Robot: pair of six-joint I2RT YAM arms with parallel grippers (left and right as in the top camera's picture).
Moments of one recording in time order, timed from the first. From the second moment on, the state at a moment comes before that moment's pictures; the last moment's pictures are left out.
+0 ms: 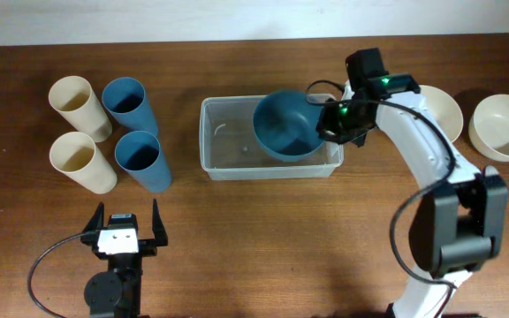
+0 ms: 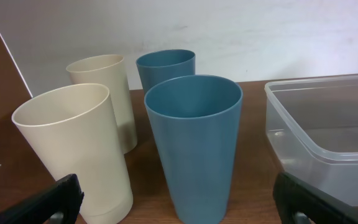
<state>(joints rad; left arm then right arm) 0.06 0.01 0.01 -0.08 -0.01 0.09 0.15 1.97 1.61 -0.97 -0.32 0.54</state>
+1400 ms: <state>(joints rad) 0.06 0.01 0.01 -0.08 -0.01 0.09 -0.36 2.00 1.79 -1.29 0.04 0.74</state>
